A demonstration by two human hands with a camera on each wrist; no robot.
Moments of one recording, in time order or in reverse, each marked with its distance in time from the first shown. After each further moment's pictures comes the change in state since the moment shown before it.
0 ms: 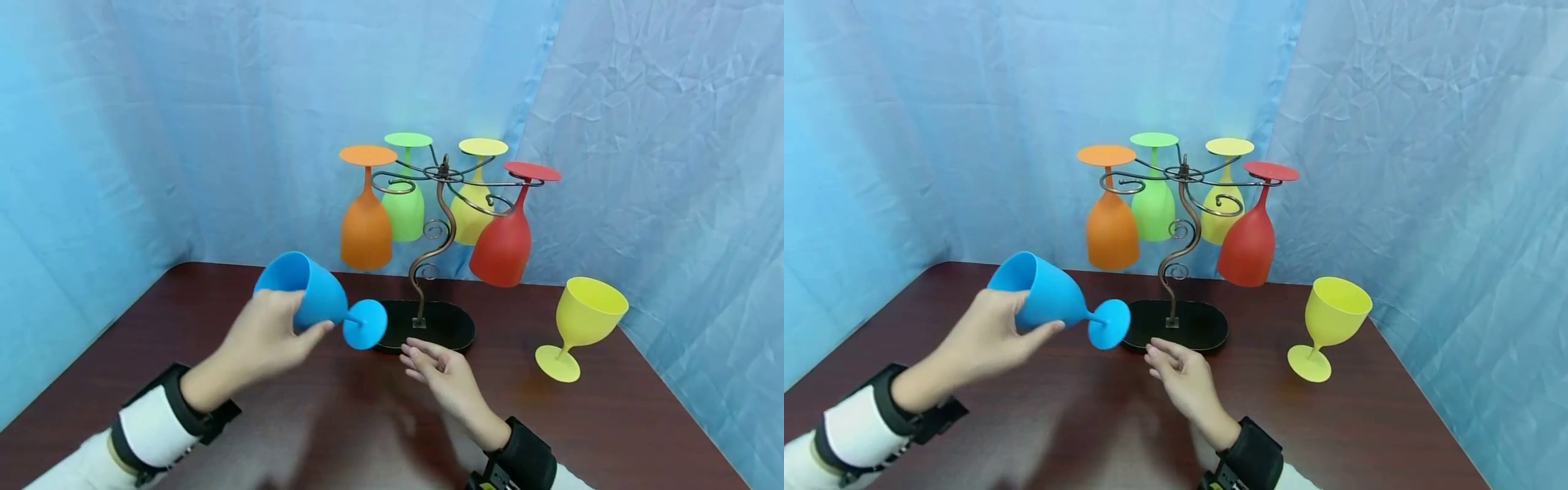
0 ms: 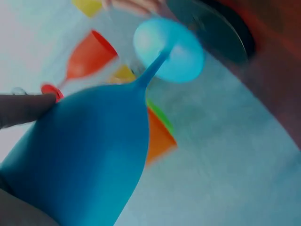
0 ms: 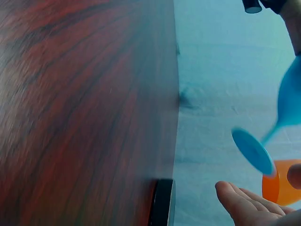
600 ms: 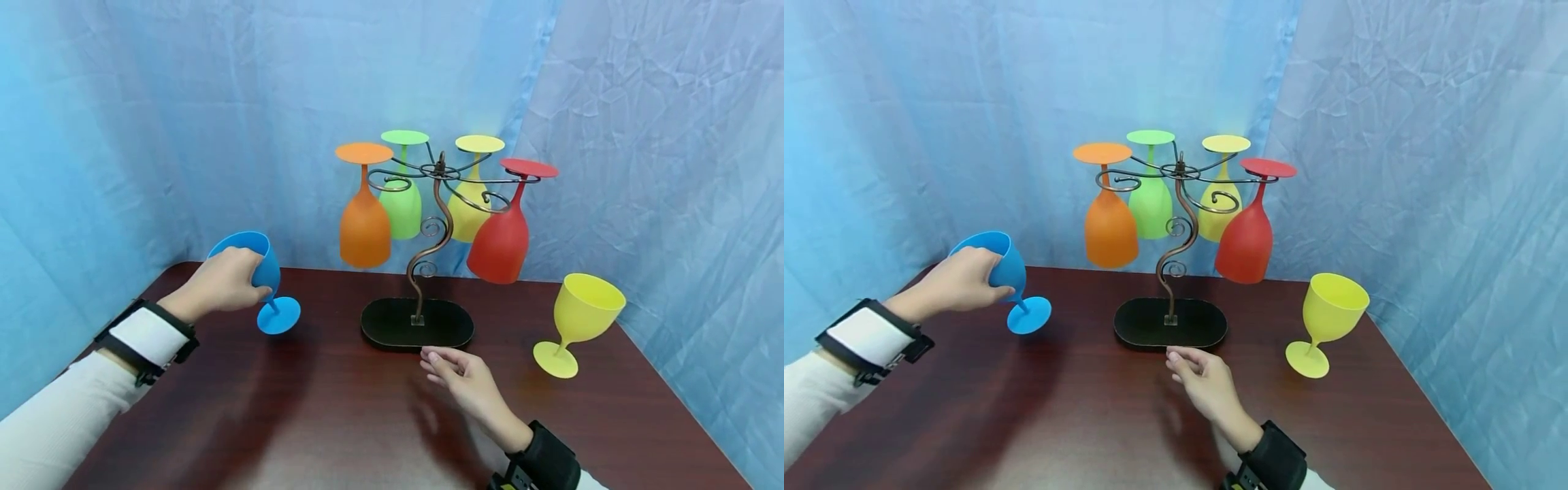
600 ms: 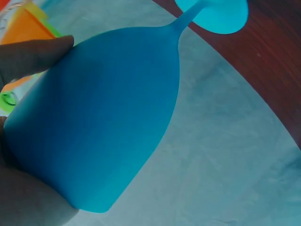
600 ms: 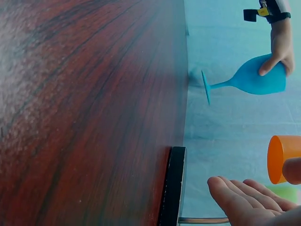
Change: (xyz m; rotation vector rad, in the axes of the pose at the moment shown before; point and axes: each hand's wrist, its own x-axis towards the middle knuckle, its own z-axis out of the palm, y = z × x) left_hand 0.035 -0.098 -0.030 0.217 -0.365 -0.184; right_hand -0.010 0.005 -0.026 -0.075 0.055 0.102
